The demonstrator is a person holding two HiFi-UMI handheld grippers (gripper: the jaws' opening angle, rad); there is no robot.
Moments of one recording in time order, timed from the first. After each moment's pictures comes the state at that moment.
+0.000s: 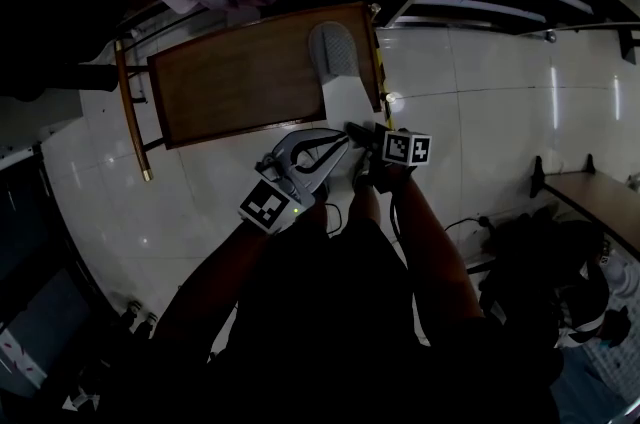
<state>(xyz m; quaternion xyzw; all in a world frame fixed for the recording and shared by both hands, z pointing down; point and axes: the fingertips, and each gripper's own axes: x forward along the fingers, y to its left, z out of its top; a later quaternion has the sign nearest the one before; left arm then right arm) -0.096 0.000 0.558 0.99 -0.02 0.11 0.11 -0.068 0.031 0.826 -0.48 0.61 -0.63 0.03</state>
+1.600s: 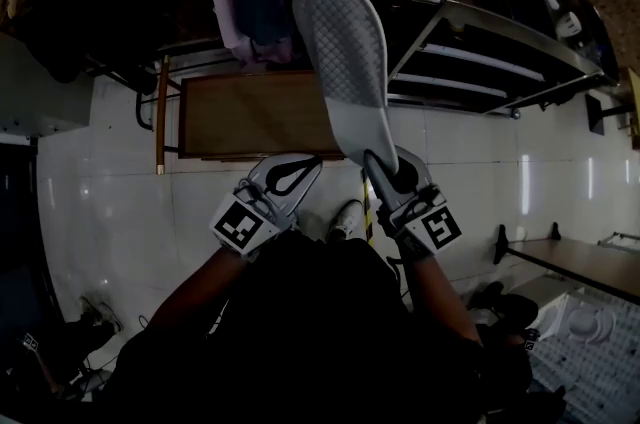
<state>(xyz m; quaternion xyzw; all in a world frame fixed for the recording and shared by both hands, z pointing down) -0.152 0.026 0.375 0.99 -0.11 0.05 0.07 -0.072 0.038 0.362 -0.53 0.84 -0.11 0.04</state>
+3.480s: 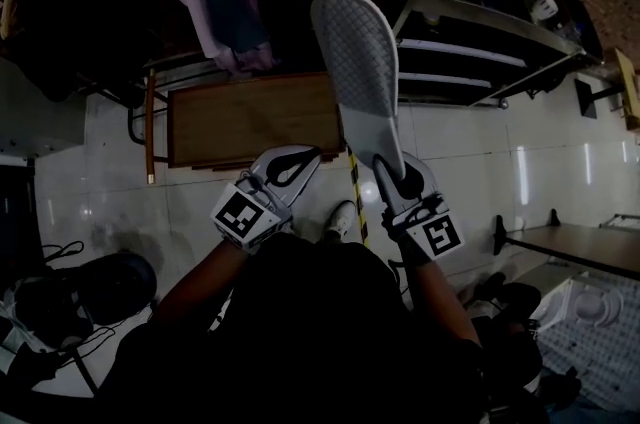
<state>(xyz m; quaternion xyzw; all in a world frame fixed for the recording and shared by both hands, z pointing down) -0.110 0.043 0.363 0.99 -0.08 0.03 0.07 -0.021 0.088 0.356 -0.59 0.80 -0.08 0.02</state>
